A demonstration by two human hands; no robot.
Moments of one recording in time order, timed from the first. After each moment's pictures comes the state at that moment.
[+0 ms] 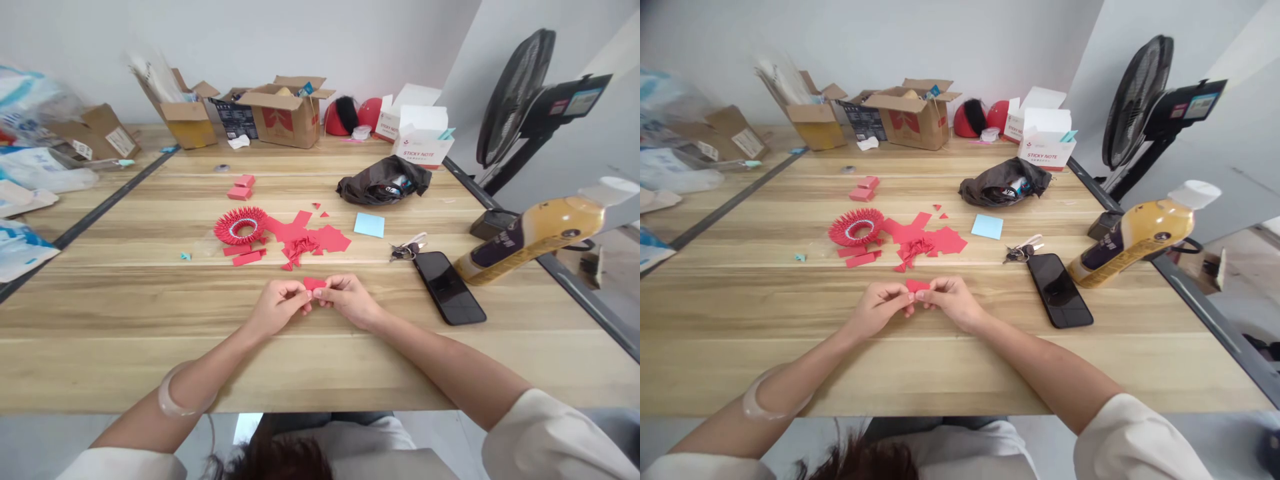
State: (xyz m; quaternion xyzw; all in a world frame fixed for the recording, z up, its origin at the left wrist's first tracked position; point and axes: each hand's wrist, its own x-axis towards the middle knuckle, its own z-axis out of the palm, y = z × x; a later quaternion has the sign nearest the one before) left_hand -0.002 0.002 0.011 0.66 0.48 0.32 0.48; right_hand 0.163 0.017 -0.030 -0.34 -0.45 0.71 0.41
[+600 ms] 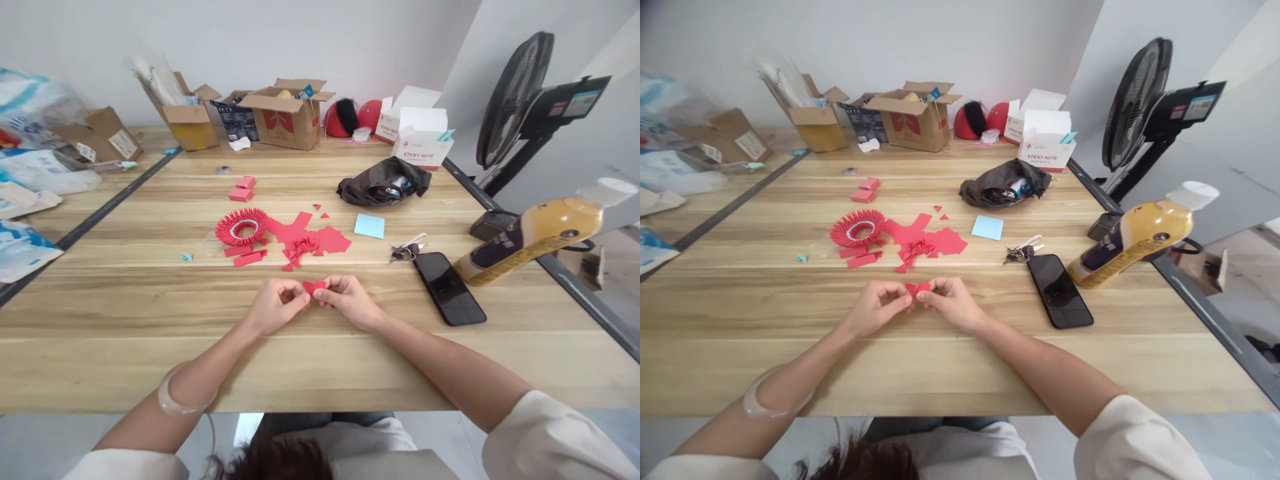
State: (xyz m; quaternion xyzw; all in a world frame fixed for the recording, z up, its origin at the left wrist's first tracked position) left_hand -0.010 0.006 0.007 0.70 0.48 0.29 0.44; right_hand 0.164 0.014 -0.022 -0.35 -0.52 0.67 0.40
